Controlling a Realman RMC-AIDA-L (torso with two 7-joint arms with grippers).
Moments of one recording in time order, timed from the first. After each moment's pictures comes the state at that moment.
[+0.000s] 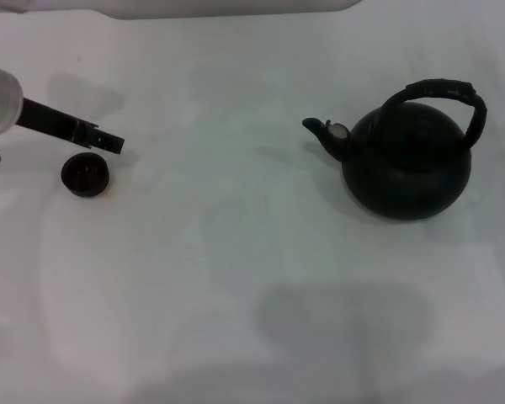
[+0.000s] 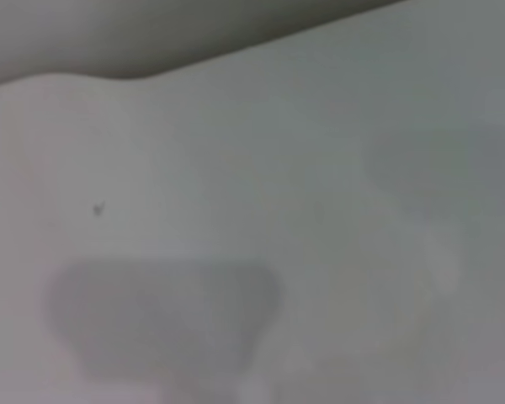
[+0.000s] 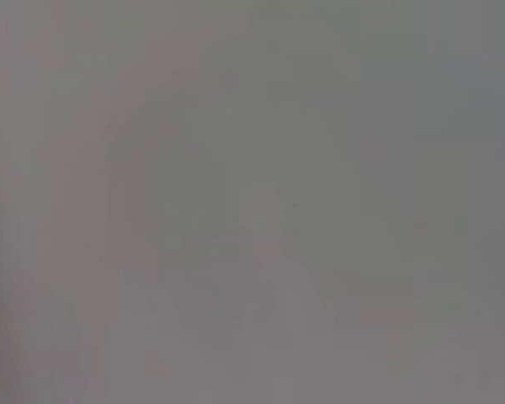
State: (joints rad) left arm -0.57 -2.07 1.20 1.07 2.60 1.20 -2.55; right arm 0.26 2.02 -1.85 -0.23 0.43 -1.15 0.31
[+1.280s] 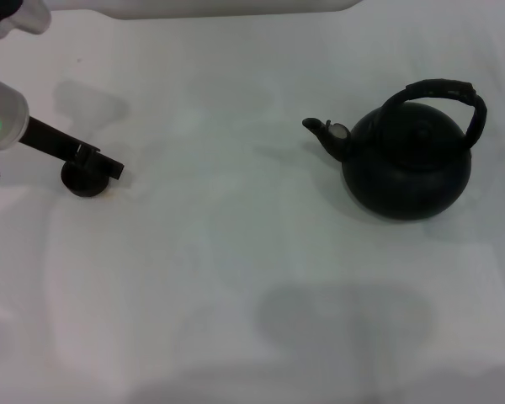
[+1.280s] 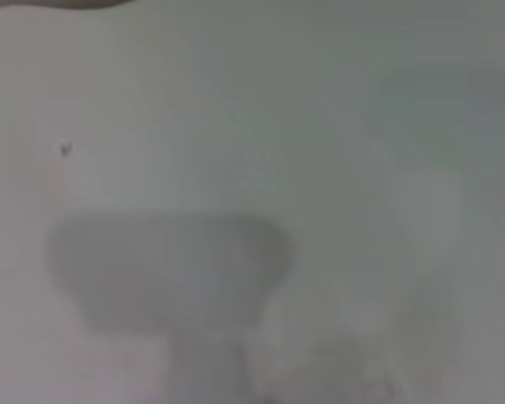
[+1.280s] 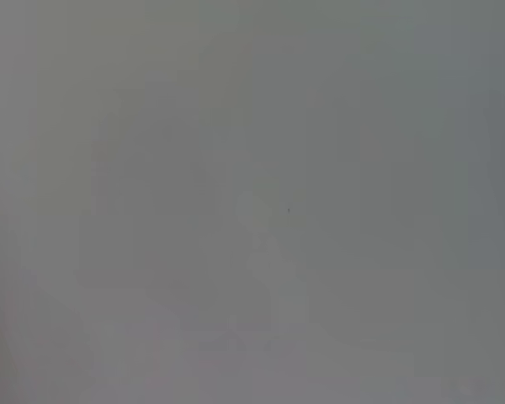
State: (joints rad) left arm -0.59 -2.07 1.22 1.05 2.65 1.27 -2.57; right arm 0.26 2.02 -1.85 -0.24 0.44 -1.15 0.31
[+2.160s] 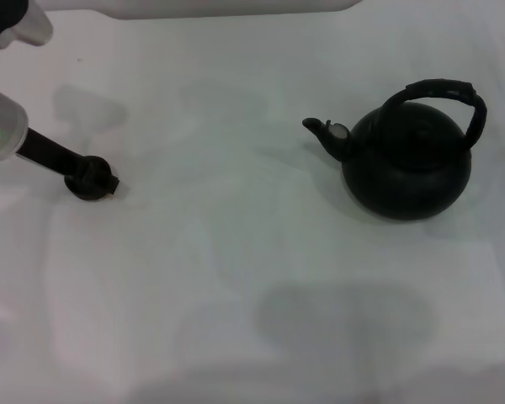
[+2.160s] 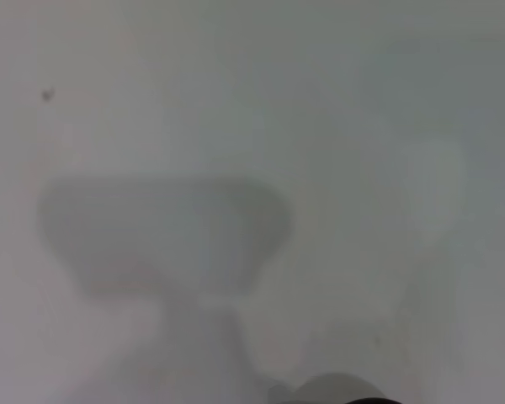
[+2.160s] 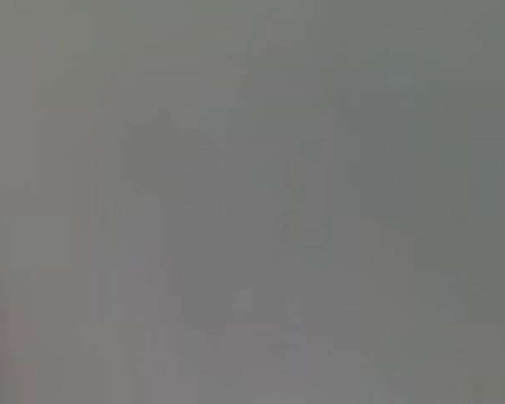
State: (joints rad) left arm -0.59 -2.07 1.23 1.05 2.67 1.32 -2.60; right arm 0.27 2.02 -1.85 -0.23 0.45 -1.15 0.31
